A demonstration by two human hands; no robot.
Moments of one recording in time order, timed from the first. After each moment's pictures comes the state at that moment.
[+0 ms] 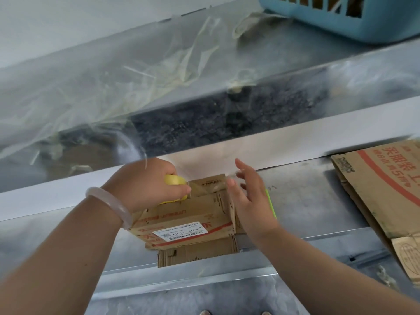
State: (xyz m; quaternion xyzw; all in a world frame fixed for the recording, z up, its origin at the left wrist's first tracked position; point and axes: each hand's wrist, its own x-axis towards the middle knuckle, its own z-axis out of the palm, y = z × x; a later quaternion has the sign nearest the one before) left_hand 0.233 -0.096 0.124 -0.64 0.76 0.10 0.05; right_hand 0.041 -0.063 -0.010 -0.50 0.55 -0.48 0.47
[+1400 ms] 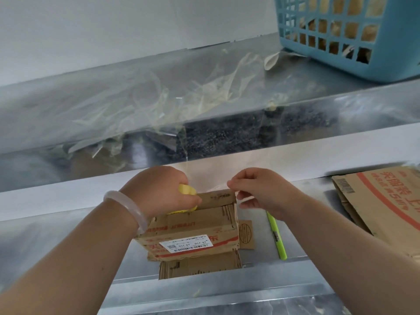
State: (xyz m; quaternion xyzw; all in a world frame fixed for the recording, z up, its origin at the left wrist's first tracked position) left_hand 0.233 -0.090 0.134 -0.63 0.77 0.09 0.08; right_hand 0.019 -0.099 0.068 -0.48 0.54 -0.32 0.61
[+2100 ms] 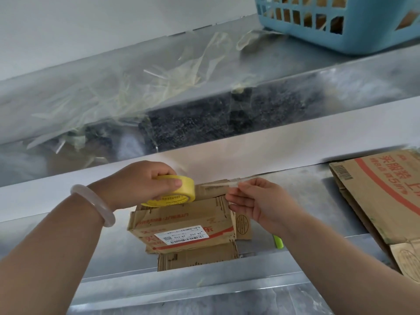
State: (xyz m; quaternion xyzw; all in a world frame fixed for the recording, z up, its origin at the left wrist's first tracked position) left_hand 0.254 -0.093 0.133 -0.62 0.73 0.29 -0.04; right_hand 0.013 -0.075 0.026 -0.21 0.44 -0.46 0.74
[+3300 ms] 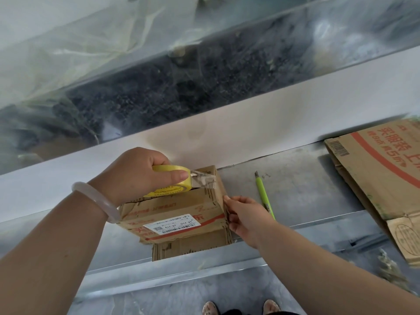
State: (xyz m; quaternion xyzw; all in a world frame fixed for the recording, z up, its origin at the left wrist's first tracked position) left_hand 0.221 -0.095 0.120 -0.63 0.74 0.22 -0.06; right_hand 0.042 -0.063 -0.057 -0.09 0.57 -0.37 0.73
